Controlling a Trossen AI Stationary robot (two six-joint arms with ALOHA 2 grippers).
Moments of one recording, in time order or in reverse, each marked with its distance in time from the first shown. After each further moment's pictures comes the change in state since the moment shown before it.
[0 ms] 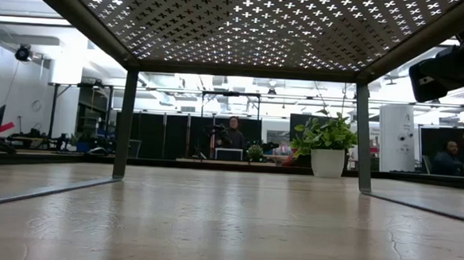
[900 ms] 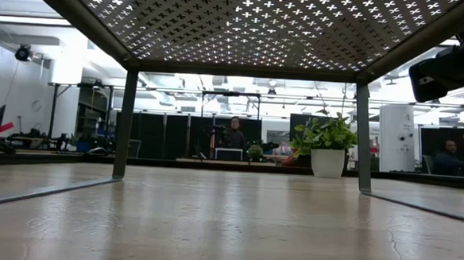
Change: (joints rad) left arm 0.040 0.012 -0.087 0.029 -0.021 0.148; right arm 0.000 0.000 0.000 0.000 0.000 0.000
